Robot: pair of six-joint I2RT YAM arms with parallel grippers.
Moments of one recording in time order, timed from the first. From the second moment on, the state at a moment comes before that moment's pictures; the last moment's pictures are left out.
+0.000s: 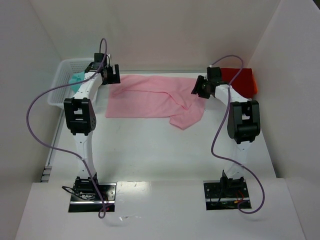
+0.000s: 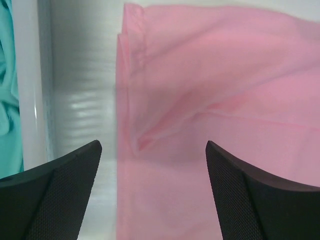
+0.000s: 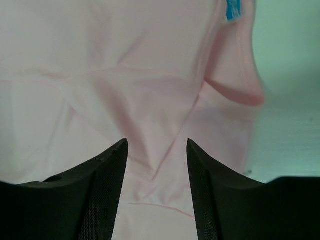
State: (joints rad) left arm -0.01 2.33 2.13 -0.63 0.00 -0.14; right arm 0.09 2.02 1.53 -0.30 -0.16 0.43
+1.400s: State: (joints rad) left arm -0.03 1.79 1.26 -0.45 -0.15 -0.33; right arm 0.09 1.80 1.17 -0.49 -0.06 0.48
